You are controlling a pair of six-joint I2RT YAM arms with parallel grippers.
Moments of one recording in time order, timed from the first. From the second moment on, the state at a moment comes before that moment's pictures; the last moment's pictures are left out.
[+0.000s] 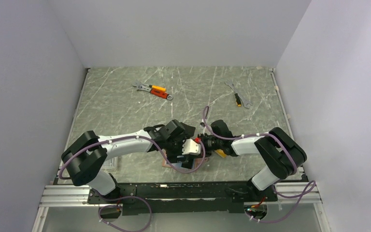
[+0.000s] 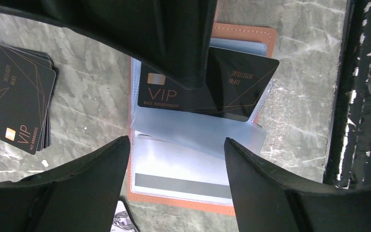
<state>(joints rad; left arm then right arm) -0.93 1.53 0.88 -0.37 0.31 0.64 0.60 1.56 0.45 0.34 -0.72 0.77</state>
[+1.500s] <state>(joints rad) -0.70 1.36 0.92 -0.51 0.29 0.66 0.62 1.63 0.58 0.35 -0.77 0.78</state>
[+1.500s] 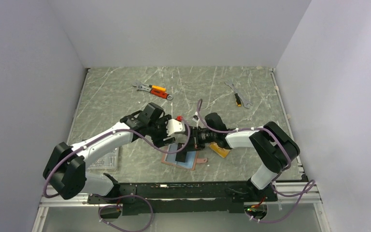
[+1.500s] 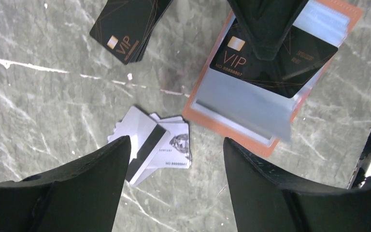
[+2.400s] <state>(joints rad) -0.78 1.42 0.70 -0.36 0.29 0.87 0.60 1.75 0.54 0.37 -0.88 0.80</state>
